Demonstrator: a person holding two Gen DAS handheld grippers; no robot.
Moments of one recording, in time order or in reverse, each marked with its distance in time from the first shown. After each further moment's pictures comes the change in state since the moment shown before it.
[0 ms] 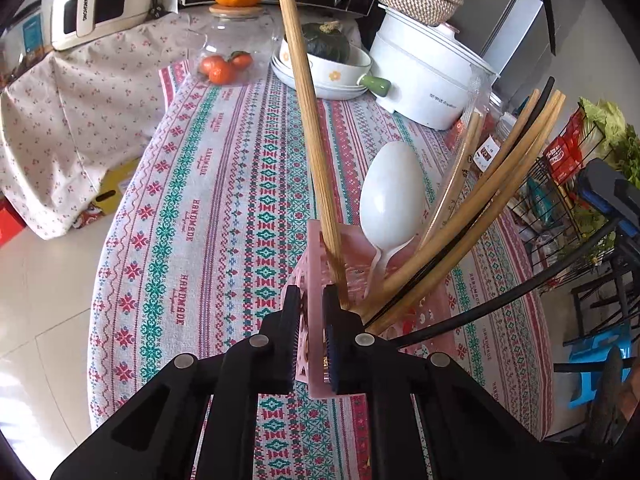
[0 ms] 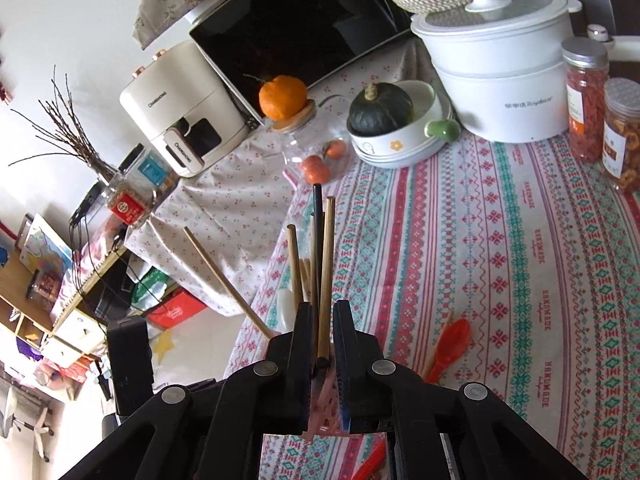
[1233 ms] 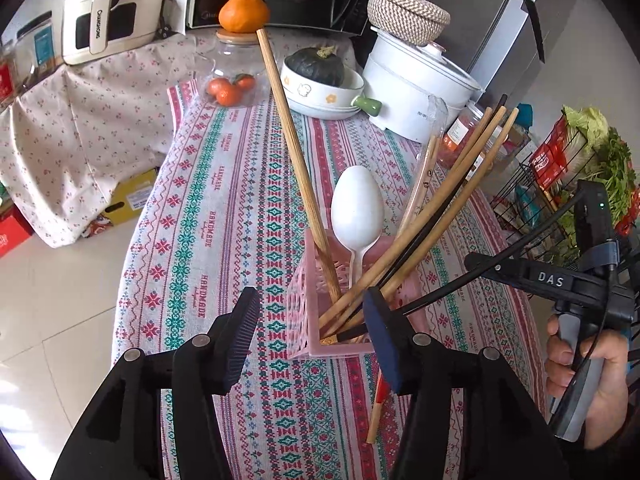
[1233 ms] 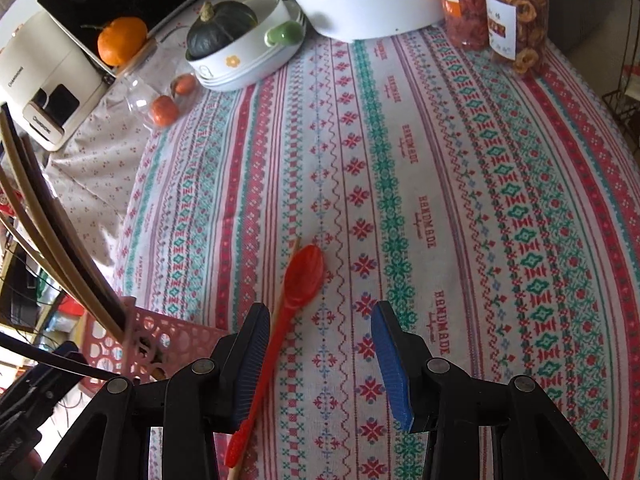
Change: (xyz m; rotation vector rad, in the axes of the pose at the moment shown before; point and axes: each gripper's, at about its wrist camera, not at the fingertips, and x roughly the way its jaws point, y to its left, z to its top) left arm -0.043 0.002 -0.008 0.016 -0.057 -0.012; right arm 0.071 -0.086 -0.043 0.150 0.251 -0.307
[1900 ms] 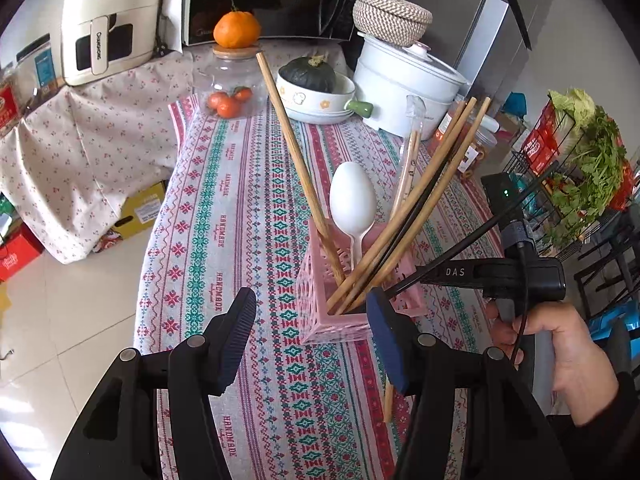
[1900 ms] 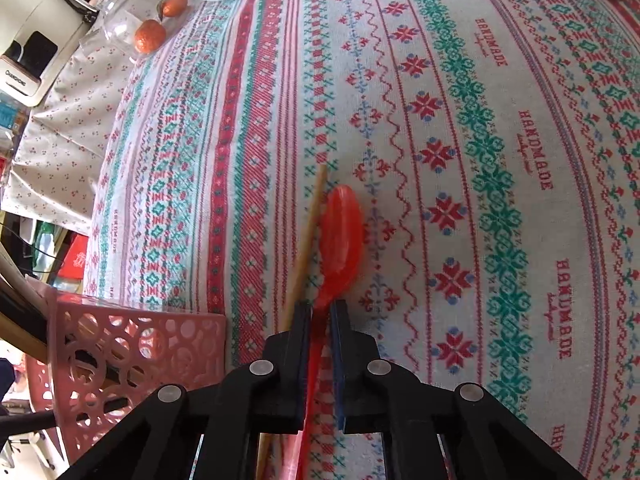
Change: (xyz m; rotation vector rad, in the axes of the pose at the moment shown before) left arm -0.021 -0.006 -0.013 0.081 -0.024 0.023; right arm 0.062 0.003 -0.006 0.026 0.164 0.043
